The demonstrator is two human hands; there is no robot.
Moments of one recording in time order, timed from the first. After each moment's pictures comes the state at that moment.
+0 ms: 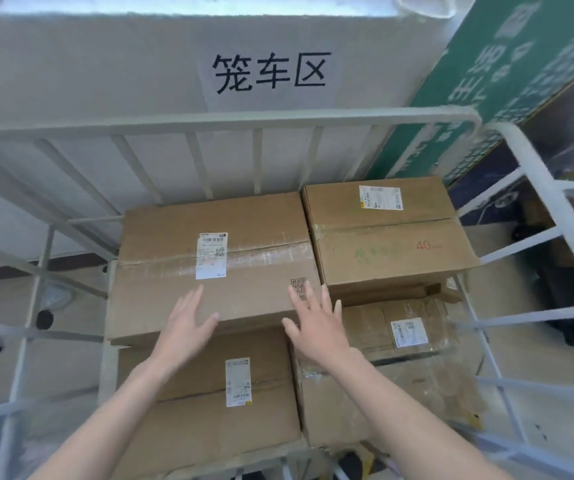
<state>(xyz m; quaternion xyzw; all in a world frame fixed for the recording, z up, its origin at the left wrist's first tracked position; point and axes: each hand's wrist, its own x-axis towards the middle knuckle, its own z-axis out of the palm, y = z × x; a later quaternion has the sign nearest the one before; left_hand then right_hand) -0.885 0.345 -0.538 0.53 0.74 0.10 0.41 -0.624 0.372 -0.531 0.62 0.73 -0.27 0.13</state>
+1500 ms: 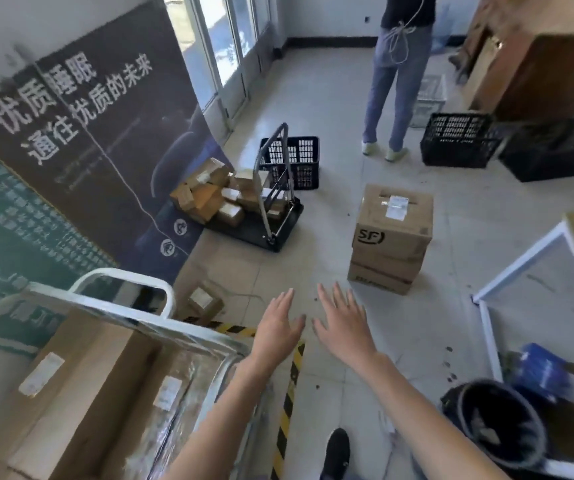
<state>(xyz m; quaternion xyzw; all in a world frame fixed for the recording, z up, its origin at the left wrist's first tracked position) -0.082 0.020 -0.235 0.90 0.23 -0.03 0.36 -0.007 -0.118 -0.234 0.93 0.27 -0.20 -0.16</state>
